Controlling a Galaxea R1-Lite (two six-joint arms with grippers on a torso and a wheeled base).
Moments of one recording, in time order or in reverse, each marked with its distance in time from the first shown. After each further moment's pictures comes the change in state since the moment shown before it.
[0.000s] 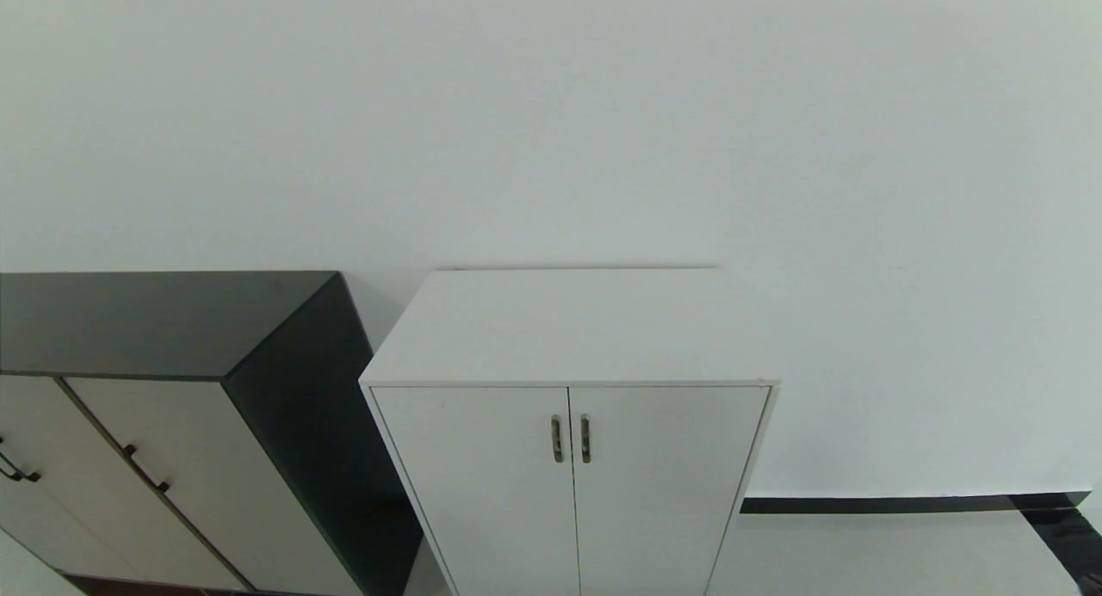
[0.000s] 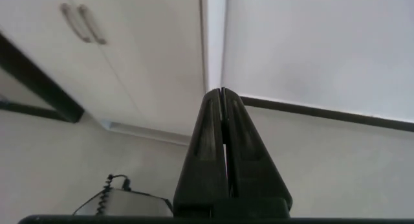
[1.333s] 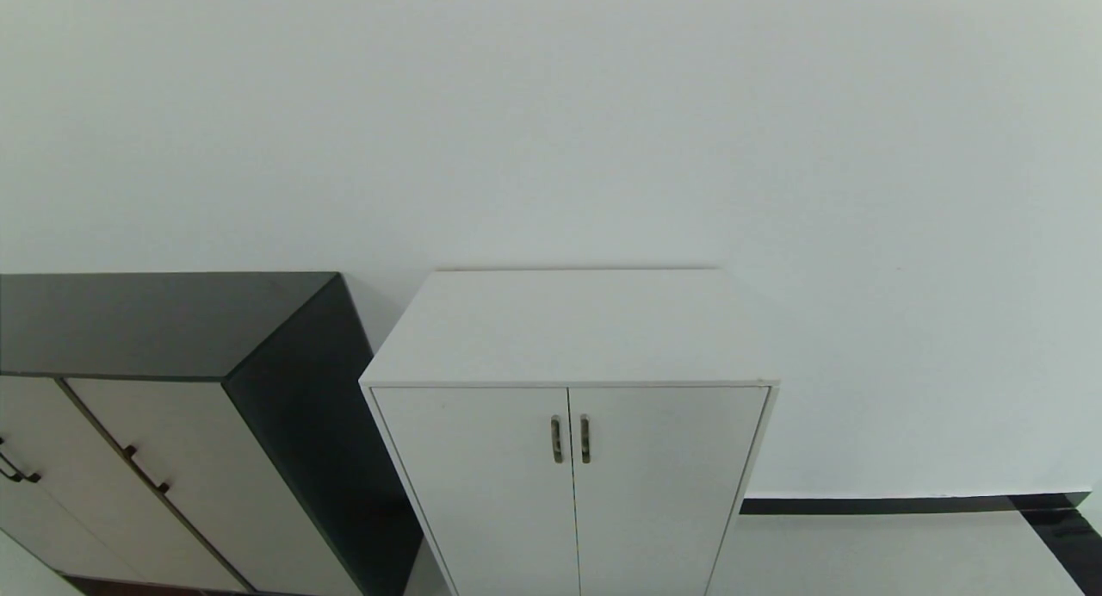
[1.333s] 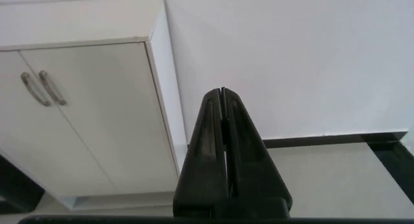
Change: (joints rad) left arm 0.000 0.000 0.000 0.000 0.000 0.000; right arm -0.380 -0.534 0.018 0.265 0.119 -0.038
